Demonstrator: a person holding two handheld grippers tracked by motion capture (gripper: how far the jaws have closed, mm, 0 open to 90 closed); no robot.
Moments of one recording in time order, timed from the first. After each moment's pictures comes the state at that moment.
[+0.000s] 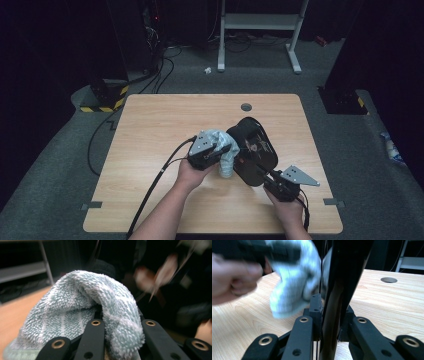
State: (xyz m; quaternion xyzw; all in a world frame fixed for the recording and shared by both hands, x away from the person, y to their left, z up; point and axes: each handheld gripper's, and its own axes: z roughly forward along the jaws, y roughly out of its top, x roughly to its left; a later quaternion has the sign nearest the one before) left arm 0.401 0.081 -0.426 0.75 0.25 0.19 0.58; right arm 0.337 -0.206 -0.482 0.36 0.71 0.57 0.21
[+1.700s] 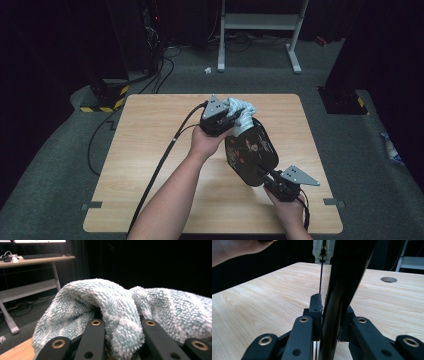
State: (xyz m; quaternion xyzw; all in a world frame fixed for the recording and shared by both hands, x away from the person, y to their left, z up) left arm 0.462 0.050 -0.366 0.72 0.27 0.22 0.59; right arm 0.337 -0.207 -0.482 0.36 0.71 0.57 0.21
